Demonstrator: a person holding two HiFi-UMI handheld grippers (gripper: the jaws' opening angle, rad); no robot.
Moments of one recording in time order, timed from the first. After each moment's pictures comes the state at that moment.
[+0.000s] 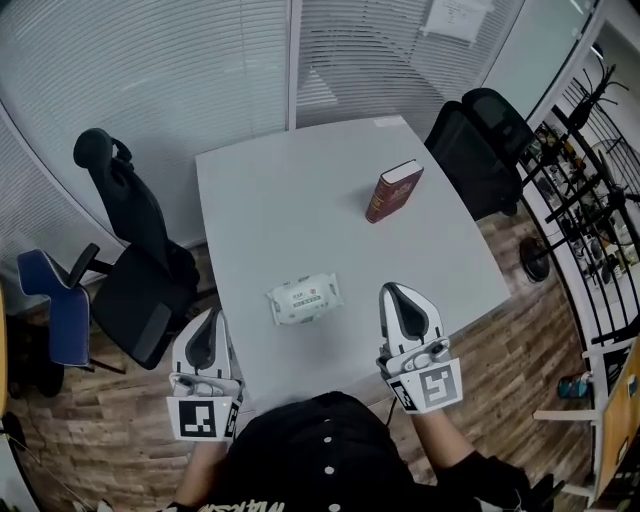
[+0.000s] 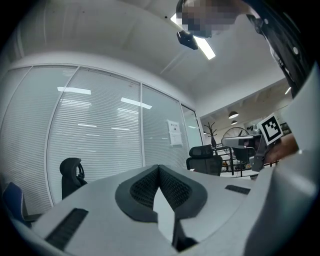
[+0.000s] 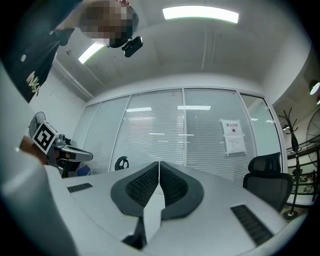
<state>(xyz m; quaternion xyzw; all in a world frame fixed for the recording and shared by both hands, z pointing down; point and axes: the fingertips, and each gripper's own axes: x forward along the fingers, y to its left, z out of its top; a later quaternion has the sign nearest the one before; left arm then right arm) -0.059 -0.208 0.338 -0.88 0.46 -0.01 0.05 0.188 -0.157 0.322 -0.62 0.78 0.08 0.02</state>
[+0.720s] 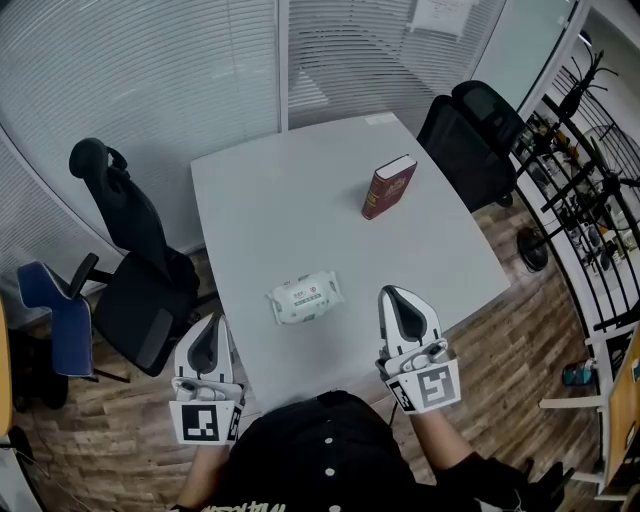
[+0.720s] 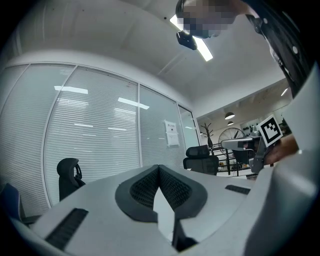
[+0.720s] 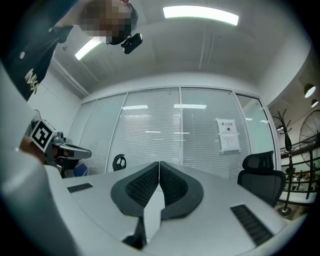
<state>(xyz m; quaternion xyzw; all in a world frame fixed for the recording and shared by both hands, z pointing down) -0.062 -0.202 0.338 -0.89 0.45 -0.01 0.06 0.184 -0.144 0.331 -0.64 0.76 0.07 0.02</state>
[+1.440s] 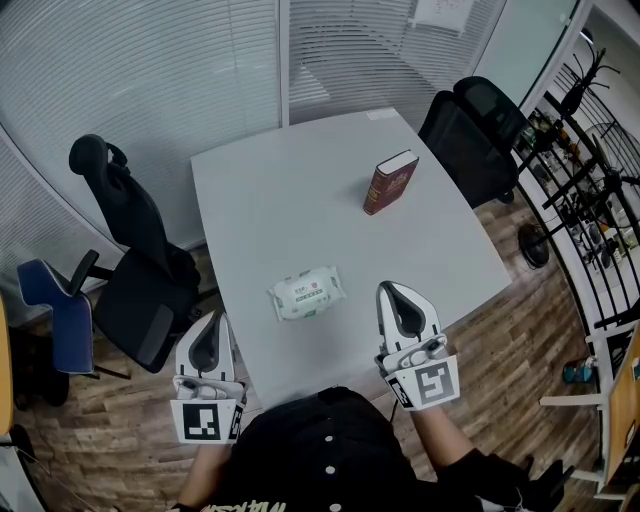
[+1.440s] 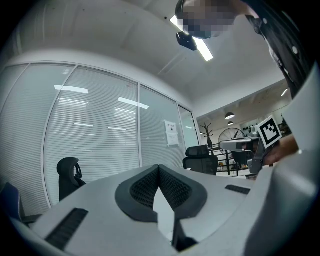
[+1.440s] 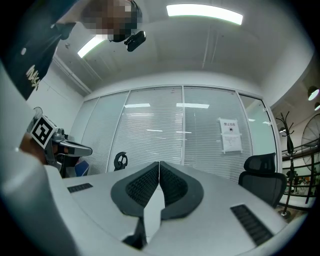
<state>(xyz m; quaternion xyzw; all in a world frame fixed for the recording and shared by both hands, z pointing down) -0.061 -0.199 0.339 -0.89 0.45 -0.01 0.06 0.177 -0.147 0.334 -0.64 0.77 0.07 0.00</state>
